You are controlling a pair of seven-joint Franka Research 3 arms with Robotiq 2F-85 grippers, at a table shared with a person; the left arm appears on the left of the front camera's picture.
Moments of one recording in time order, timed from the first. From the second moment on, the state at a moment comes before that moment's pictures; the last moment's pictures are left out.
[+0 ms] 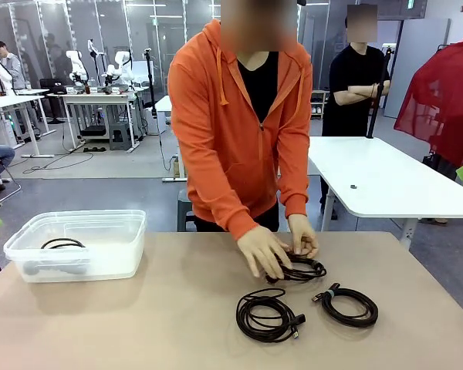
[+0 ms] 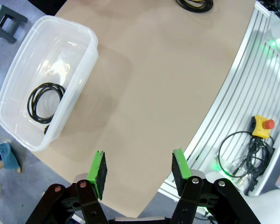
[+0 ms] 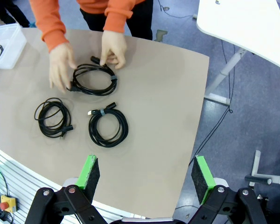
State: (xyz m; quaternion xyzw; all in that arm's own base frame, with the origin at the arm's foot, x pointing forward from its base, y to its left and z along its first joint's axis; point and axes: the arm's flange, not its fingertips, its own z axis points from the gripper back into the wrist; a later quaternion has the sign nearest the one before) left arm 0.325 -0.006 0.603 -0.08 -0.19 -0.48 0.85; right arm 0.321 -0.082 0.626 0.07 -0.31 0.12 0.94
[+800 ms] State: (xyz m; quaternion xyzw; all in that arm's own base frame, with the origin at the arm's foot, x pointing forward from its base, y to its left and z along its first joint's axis) left arm 0.325 -0.006 0.603 -0.08 -0.19 -0.48 0.85; right arm 0.325 -0.080 0.623 0.06 -0.31 0.12 0.94
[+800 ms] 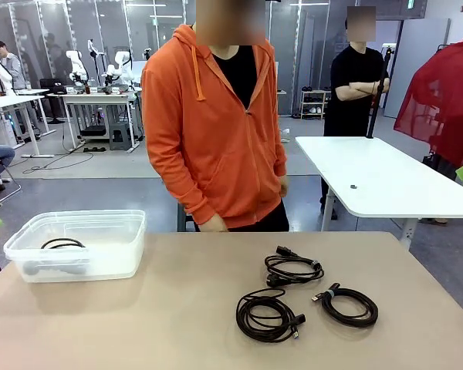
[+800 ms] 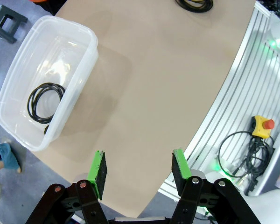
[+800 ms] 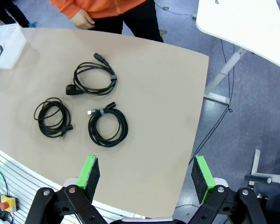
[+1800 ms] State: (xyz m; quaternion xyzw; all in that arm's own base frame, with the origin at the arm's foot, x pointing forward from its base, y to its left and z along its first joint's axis) left arm 0.324 -0.006 0.604 -0.08 -0.19 -0.48 0.85; right arm 0.443 0.029 0.529 -0.01 -0.20 0.05 0.98
